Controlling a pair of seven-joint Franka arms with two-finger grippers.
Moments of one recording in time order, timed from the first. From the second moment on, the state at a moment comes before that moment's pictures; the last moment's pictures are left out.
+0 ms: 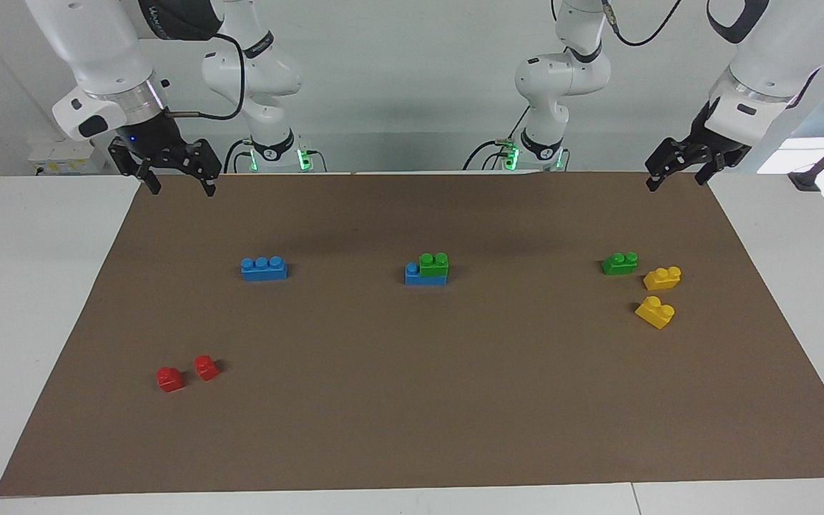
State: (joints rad) left arm 0.06 0.01 -0.09 -1.51 -0.01 1.46 -0.10; right arm -0.06 -0.09 0.06 -1.70 0.01 1.61 0.09
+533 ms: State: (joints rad) left arm 0.06 0.01 -0.09 -1.51 -0.01 1.46 -0.10; right arm -0.06 -0.09 0.06 -1.70 0.01 1.61 0.15
